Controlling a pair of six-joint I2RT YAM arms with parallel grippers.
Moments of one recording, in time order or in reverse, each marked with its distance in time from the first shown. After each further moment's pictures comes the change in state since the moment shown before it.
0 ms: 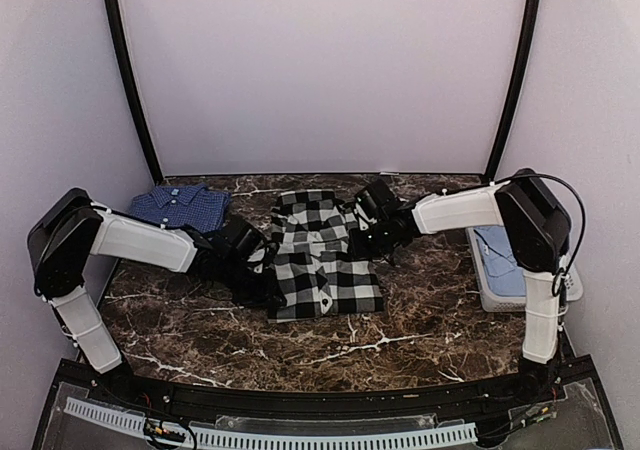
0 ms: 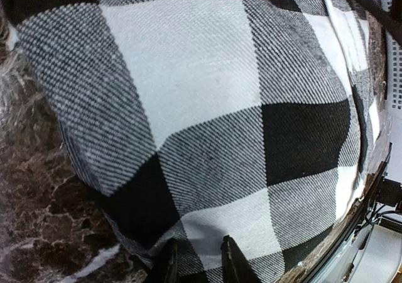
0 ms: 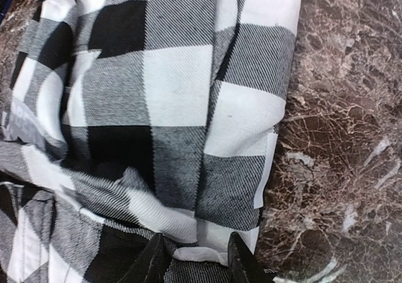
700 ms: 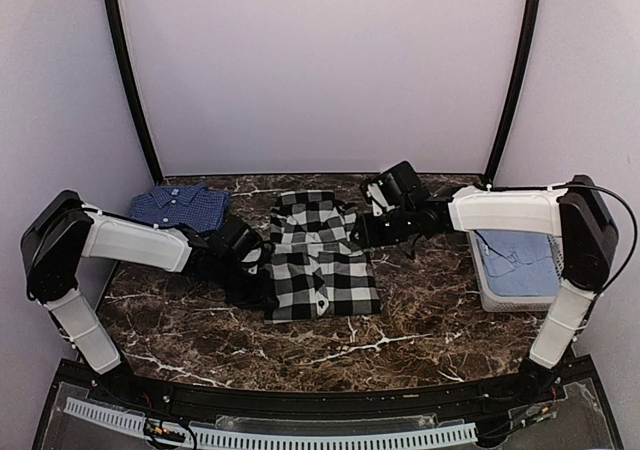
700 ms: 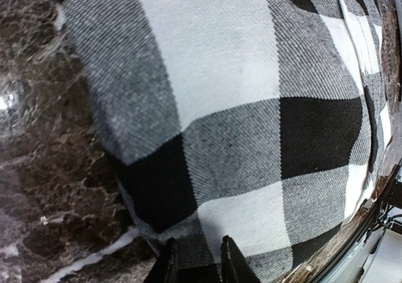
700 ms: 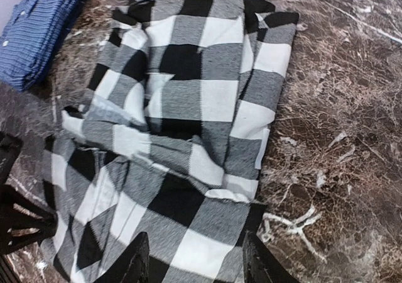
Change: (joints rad) left arm 0.003 -0.028 -0.013 -0.056 -0.049 0.006; right arm 0.007 -0.240 -0.116 -0.011 -0.043 -0.019
